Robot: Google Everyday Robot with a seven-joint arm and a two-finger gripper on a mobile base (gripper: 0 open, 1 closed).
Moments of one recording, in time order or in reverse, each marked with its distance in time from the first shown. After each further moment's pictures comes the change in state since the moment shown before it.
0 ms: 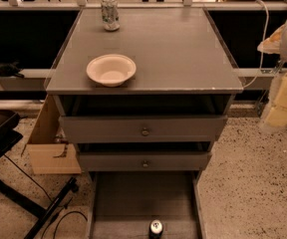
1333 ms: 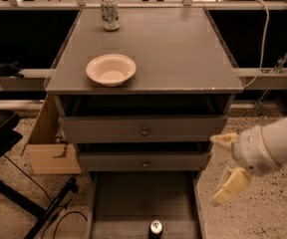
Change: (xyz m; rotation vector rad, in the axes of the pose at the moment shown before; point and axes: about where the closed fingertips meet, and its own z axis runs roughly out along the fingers) arm 0.011 0.099 0.208 -0.288 -0.454 0.150
